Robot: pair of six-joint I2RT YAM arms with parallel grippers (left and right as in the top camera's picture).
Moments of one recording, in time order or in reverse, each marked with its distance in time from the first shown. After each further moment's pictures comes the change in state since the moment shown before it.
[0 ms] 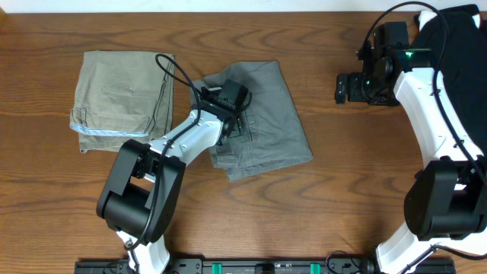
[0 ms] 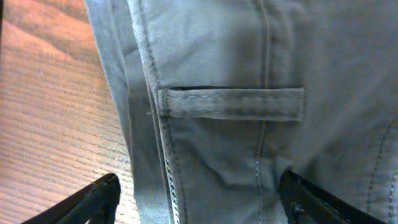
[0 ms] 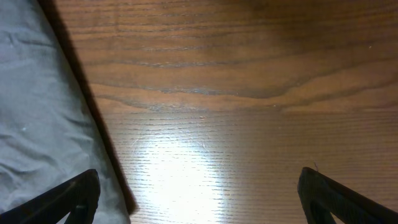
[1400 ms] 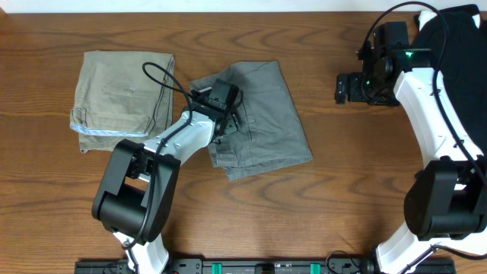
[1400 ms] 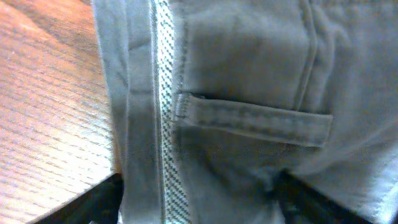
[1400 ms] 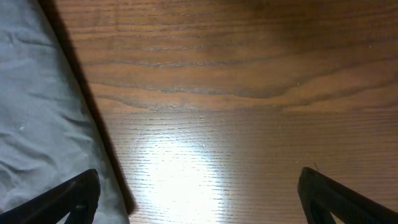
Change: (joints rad) left arm 0.046 -0.009 -0.051 0.099 0.100 -0.117; right arm 0.000 0.000 0.000 0.000 0.000 0.000
